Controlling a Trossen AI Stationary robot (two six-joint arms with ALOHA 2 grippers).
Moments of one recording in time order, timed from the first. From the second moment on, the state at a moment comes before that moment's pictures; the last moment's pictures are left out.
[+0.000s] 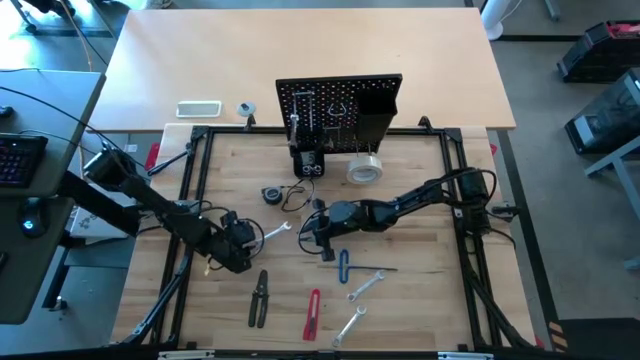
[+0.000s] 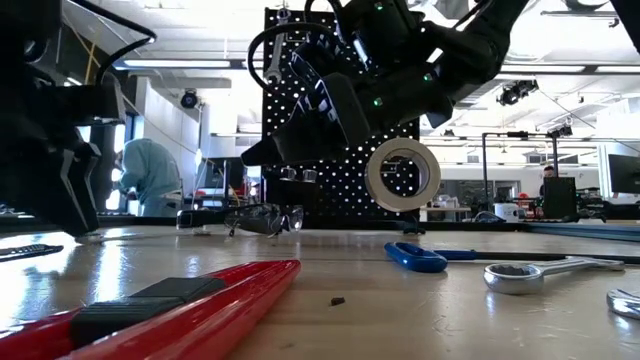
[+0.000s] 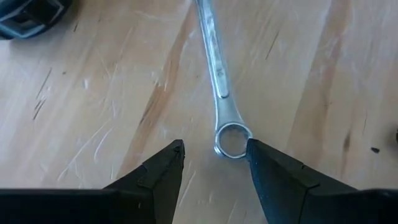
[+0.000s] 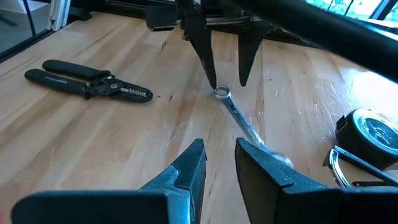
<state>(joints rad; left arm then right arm) -0.57 1.27 0.45 -0.45 -0.48 -0.84 0.07 2.01 1.04 0.56 -0.09 -0.14</state>
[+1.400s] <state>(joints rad) -0.53 1.25 0.45 -0.41 -0.51 -0.69 0.04 2.01 1.04 0.60 -0.08 -0.21</state>
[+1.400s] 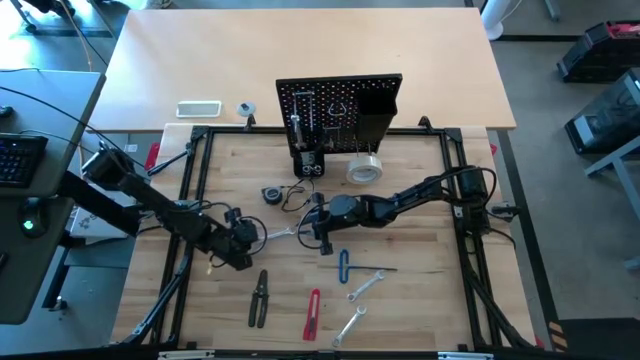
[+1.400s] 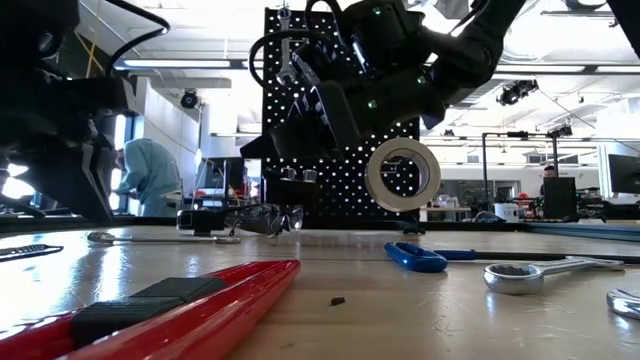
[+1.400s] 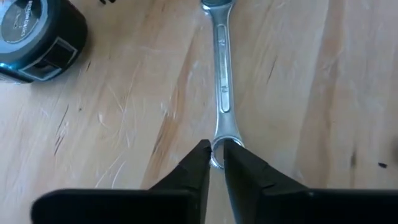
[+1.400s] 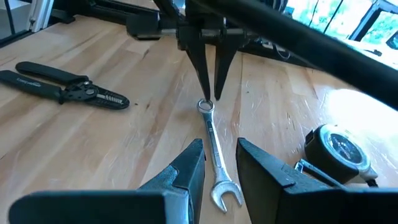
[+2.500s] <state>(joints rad) -0.42 1.38 0.45 -0.20 -0.43 -0.49 0.01 2.02 1.05 0.55 -0.17 -0.18</state>
